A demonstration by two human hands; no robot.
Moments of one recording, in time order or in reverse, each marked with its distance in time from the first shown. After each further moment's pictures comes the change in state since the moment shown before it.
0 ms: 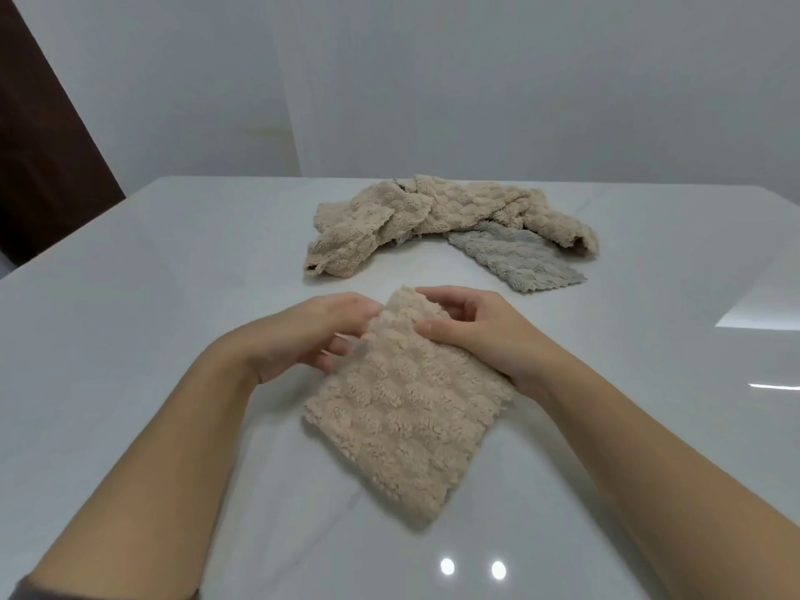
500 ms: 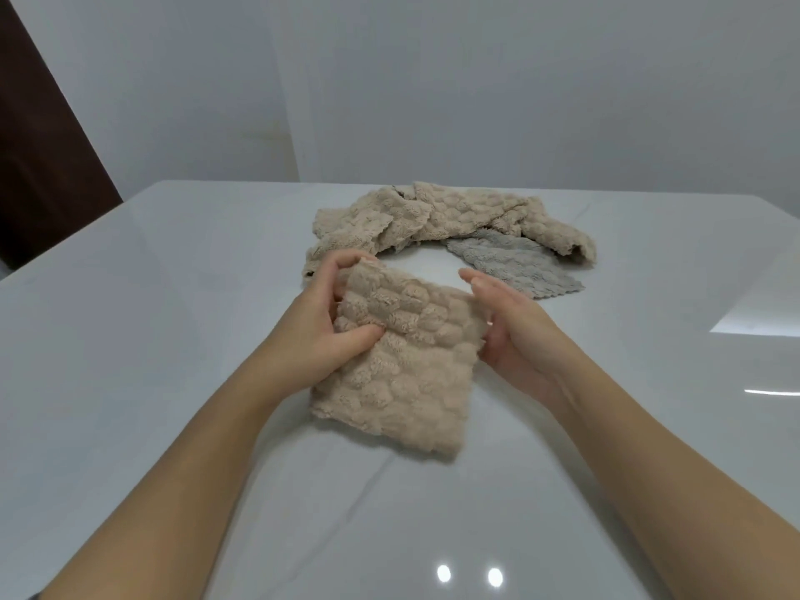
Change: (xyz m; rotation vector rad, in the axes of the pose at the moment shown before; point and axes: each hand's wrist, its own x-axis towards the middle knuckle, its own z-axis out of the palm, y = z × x) left_hand -0.007 0.004 0.022 0.116 0.376 0.469; right_hand 0.003 0.008 -0.019 0.573 0.110 0.062
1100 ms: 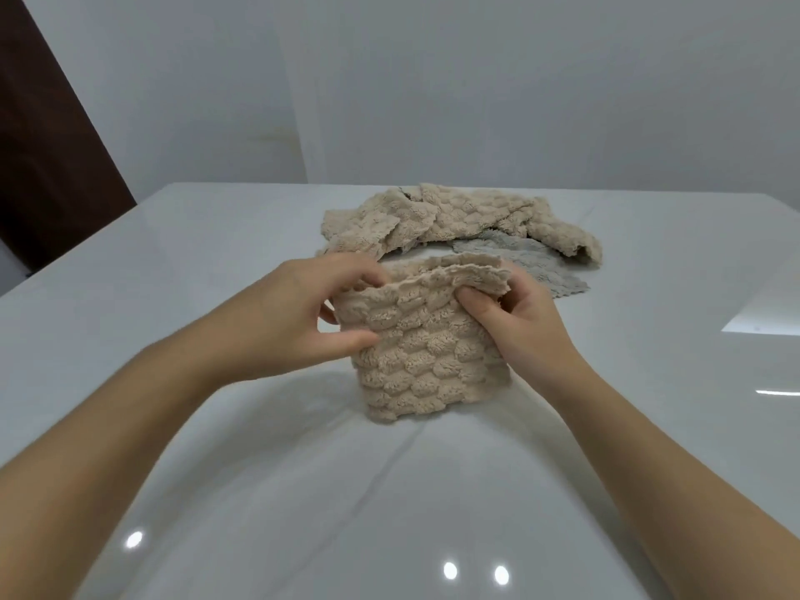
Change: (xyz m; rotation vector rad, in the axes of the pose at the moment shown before) left_hand -0.002 0.038 -0.042 0.565 -0.231 0.332; right_hand -0.011 -0.005 0.016 -0.475 -0.062 -0.635
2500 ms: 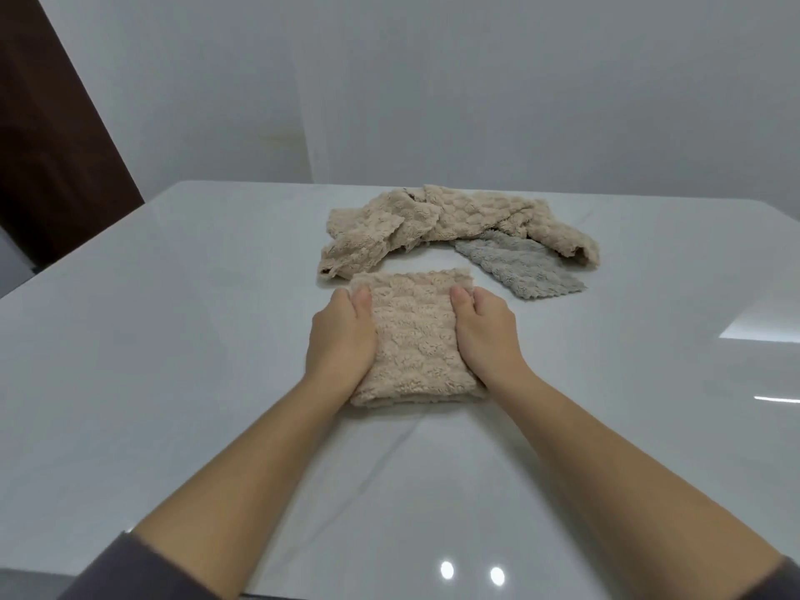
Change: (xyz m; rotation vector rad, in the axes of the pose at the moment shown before) left_hand 0.021 -0.011 0.094 -0.146 0.435 -0.910; right_hand 0.008 0.037 0.030 -0.520 0.263 0.386
